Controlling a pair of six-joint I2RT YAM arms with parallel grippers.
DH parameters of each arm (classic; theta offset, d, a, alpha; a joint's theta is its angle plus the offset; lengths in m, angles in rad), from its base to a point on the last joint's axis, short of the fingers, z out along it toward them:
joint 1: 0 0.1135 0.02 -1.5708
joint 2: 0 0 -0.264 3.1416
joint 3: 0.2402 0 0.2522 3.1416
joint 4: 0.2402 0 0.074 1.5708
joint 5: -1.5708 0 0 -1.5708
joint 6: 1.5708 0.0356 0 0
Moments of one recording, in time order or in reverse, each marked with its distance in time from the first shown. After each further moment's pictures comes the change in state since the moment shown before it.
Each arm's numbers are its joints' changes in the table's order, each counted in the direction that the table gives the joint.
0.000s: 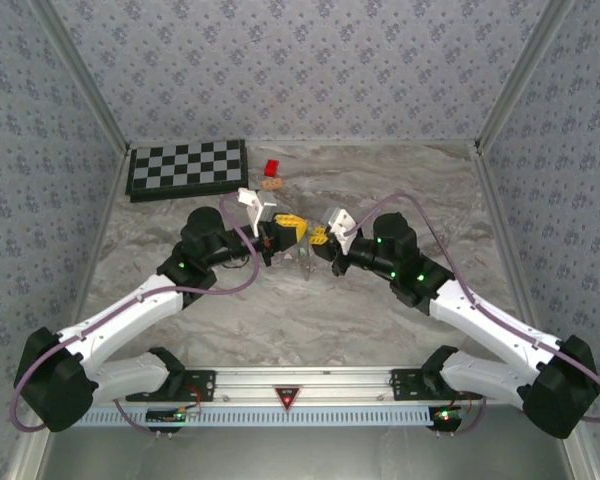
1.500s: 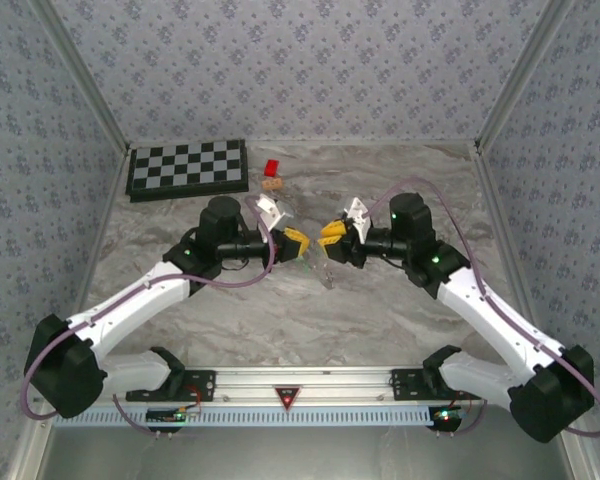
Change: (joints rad) left arm 0.024 0.082 0.089 0.329 -0.111 0.198; right arm -0.198 -0.008 0.091 0.214 0.316 0.035
